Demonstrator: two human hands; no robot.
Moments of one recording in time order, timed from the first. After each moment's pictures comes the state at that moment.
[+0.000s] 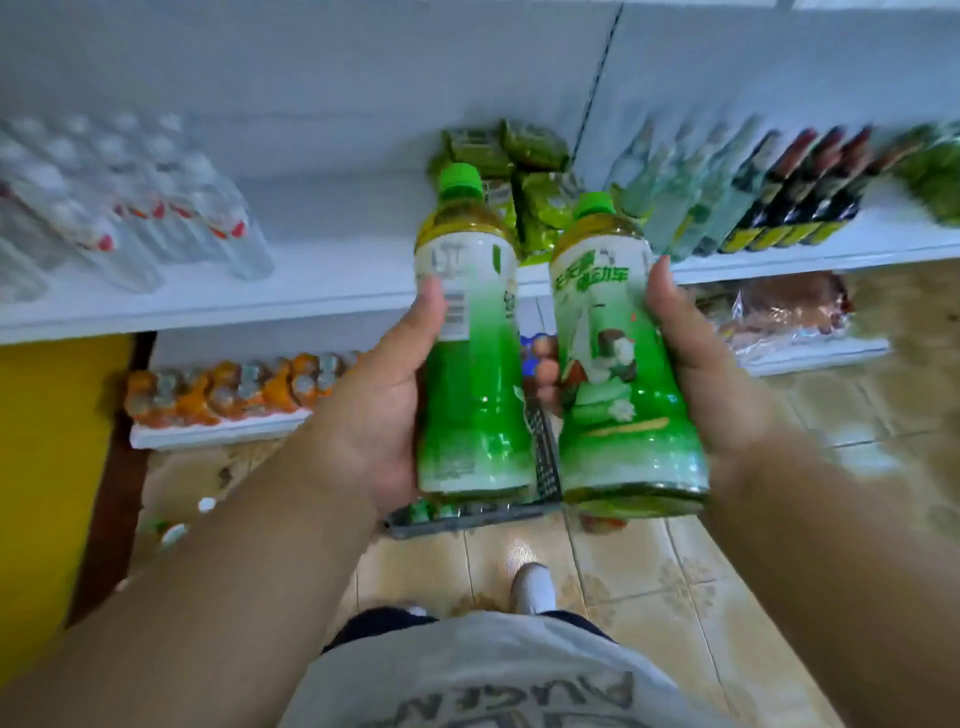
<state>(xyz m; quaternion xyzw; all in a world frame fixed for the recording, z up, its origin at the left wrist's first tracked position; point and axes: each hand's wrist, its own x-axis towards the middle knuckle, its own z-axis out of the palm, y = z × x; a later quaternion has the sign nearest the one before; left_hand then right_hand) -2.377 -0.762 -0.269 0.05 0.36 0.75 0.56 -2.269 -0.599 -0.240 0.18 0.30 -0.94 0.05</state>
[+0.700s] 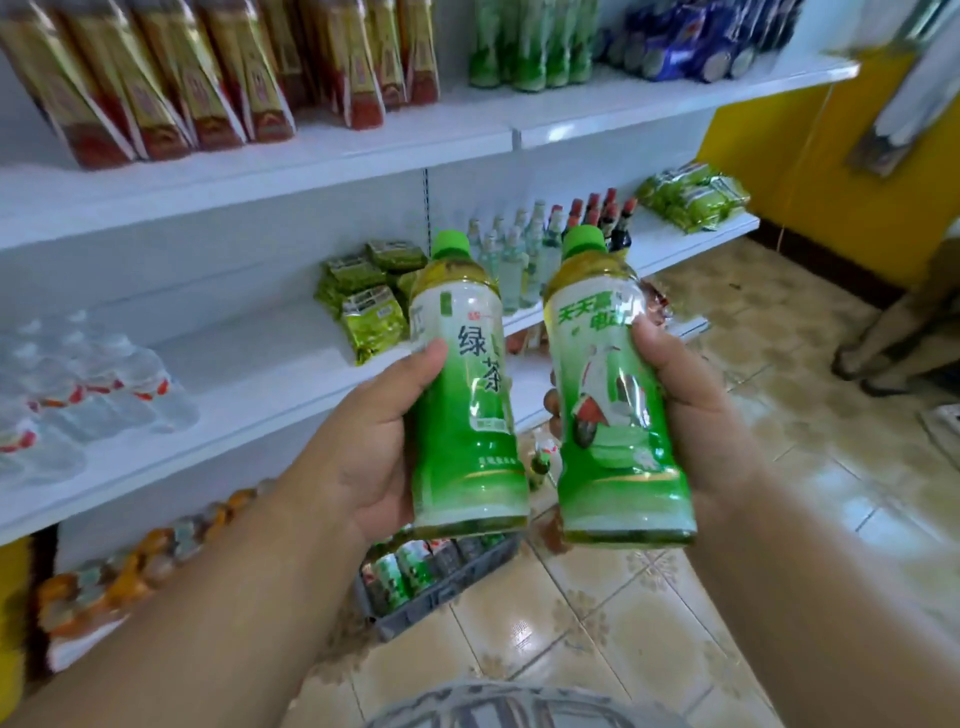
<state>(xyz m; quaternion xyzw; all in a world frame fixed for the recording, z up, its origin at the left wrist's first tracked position) -2.329 -0.806 -0.173 0.13 0.42 0.67 0.60 -2.151 -0.698 -0.147 0.19 0.32 -0.90 -0.22</state>
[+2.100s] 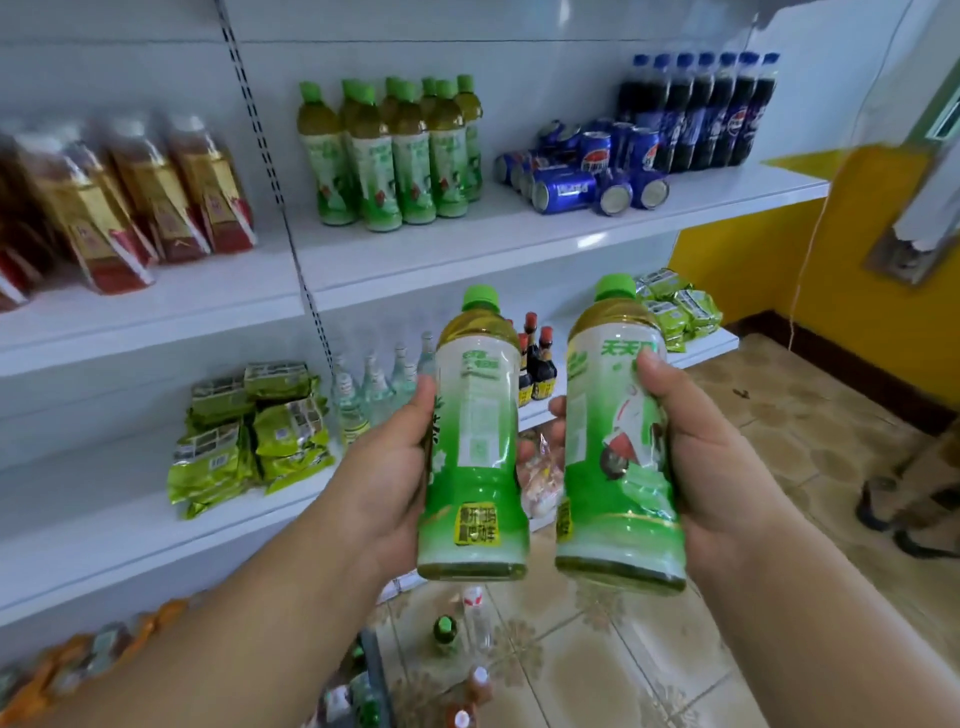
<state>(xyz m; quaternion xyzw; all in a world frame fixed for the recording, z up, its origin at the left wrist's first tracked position) -2.189 -0.363 -0.133 0.11 0.42 0.70 0.57 -2.018 -0.250 -0.098 0.25 0.33 -0.88 -0.22</state>
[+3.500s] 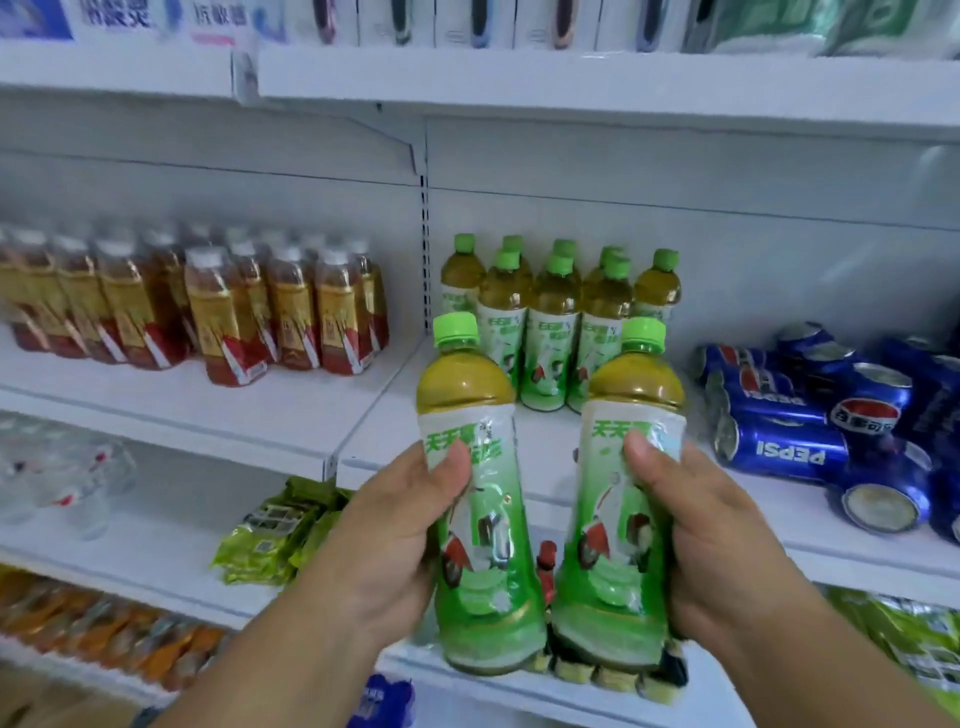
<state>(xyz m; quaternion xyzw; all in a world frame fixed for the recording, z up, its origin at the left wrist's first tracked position) -2.310 -0.141 -0.088 0.08 0.47 0.85 0.21 -2.243 0.054 -0.065 0.07 0.53 -0.84 -0.09</state>
